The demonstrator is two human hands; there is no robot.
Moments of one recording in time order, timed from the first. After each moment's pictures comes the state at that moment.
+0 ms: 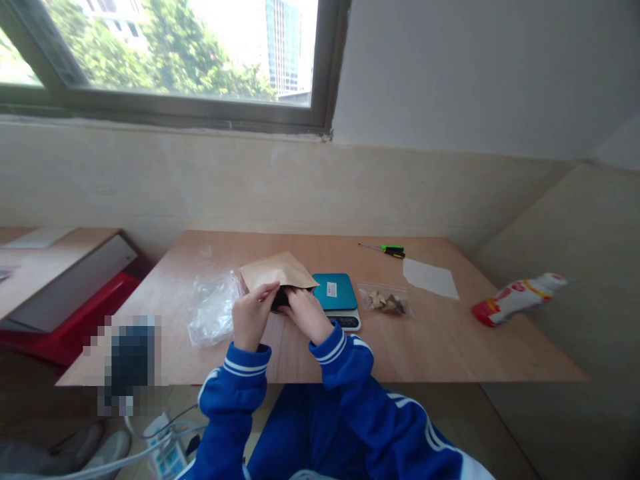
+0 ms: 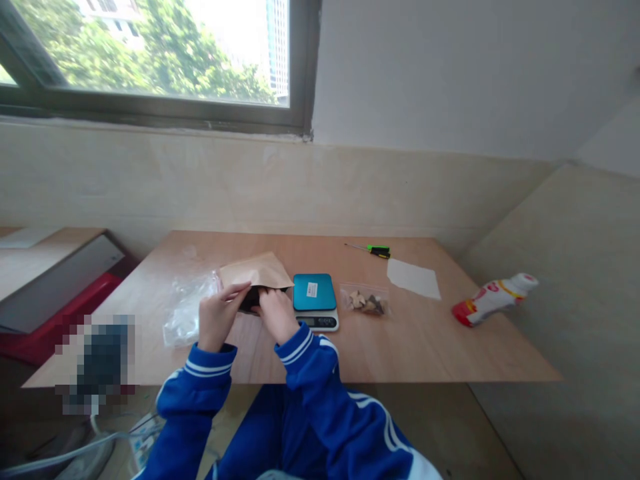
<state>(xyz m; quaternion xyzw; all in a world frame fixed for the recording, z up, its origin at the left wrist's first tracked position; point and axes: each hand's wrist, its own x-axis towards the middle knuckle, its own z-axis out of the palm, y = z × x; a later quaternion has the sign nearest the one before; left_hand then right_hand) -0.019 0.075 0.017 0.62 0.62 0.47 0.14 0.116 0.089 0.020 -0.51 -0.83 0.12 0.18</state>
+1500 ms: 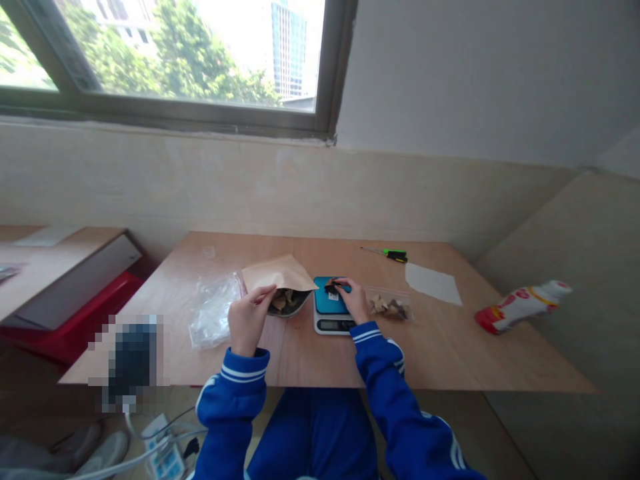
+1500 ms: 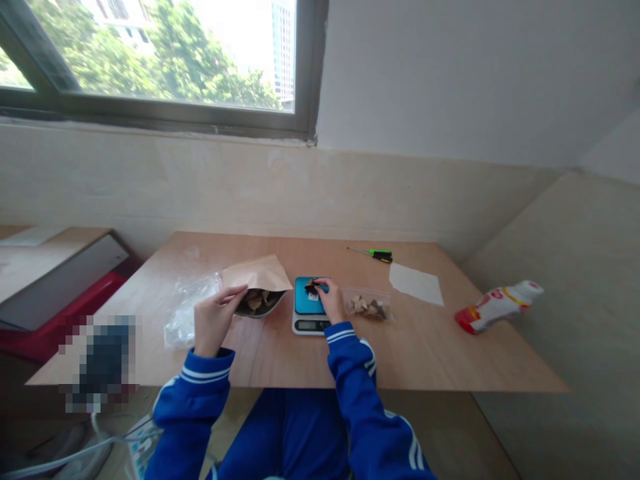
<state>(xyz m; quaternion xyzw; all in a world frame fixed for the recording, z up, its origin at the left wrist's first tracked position) -0.024 0.068 0.023 0.58 0.64 0.48 0.16 0.234 0.149 -0.059 -0.57 -0.56 0.28 0.54</state>
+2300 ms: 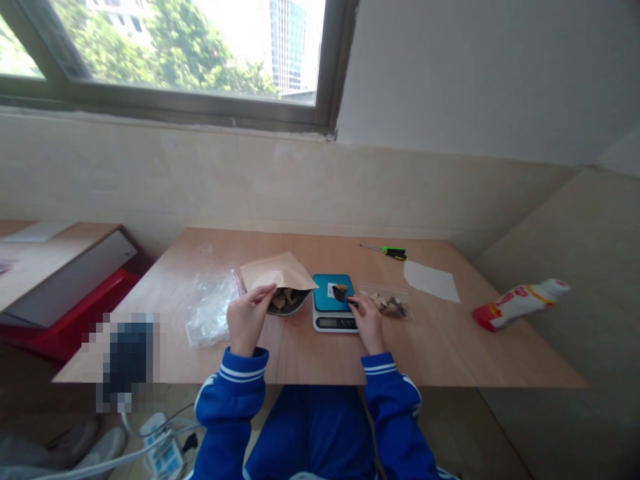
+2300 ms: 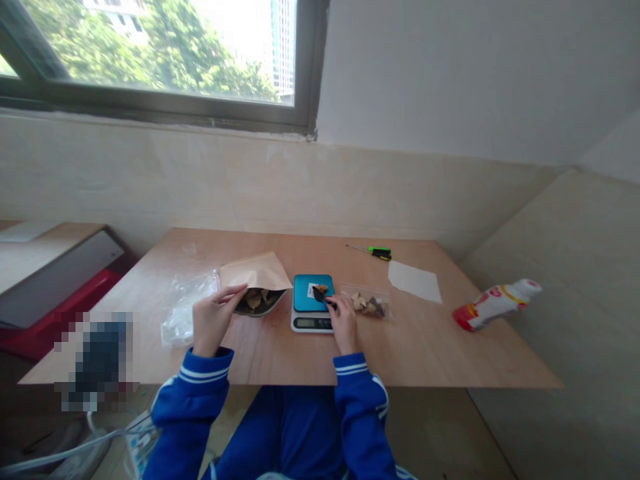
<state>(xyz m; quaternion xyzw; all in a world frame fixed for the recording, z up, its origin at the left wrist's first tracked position) -0.022 0.066 0.022 0.57 0.64 0.49 0.15 0.262 0.089 -0.081 -0.58 -0.65 0.10 0.49</state>
